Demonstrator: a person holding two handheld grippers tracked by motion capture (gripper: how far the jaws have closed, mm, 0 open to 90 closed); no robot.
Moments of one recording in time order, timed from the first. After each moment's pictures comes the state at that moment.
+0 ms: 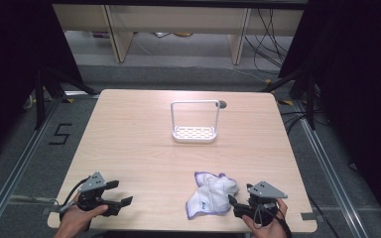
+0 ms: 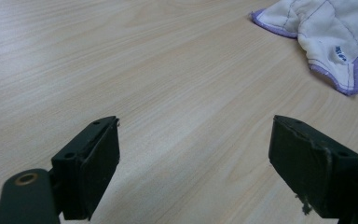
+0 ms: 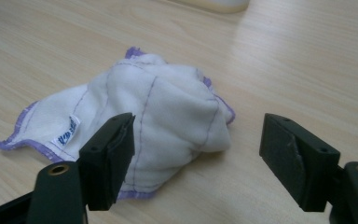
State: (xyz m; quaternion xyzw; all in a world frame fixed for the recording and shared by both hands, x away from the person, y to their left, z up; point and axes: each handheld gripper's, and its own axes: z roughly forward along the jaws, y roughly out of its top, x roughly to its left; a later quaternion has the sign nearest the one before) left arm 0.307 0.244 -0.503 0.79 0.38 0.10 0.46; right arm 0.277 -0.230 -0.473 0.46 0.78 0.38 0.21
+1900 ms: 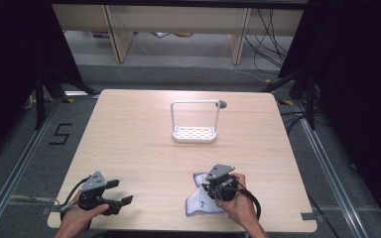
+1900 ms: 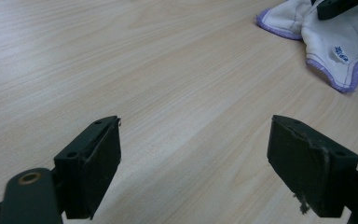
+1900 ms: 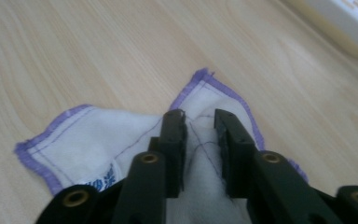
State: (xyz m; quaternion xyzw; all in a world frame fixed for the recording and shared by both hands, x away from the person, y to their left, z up) left arm 0.309 0.243 -0.505 0.79 0.38 0.11 0.47; right arm 0.340 -0.148 -0.477 0.30 0.89 0.30 0.16
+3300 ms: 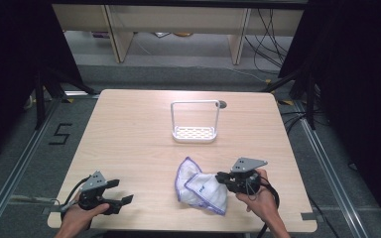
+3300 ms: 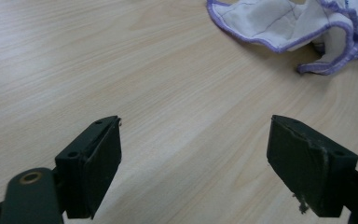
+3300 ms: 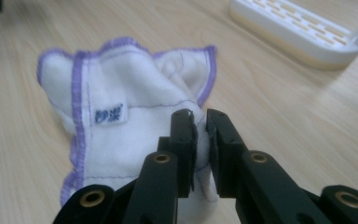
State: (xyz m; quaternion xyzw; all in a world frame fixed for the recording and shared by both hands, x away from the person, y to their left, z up) left arm 0.309 0.240 -0.504 0.79 0.38 0.10 0.47; right arm 0.349 -0.209 -0.465 0.30 0.85 0.41 0.12
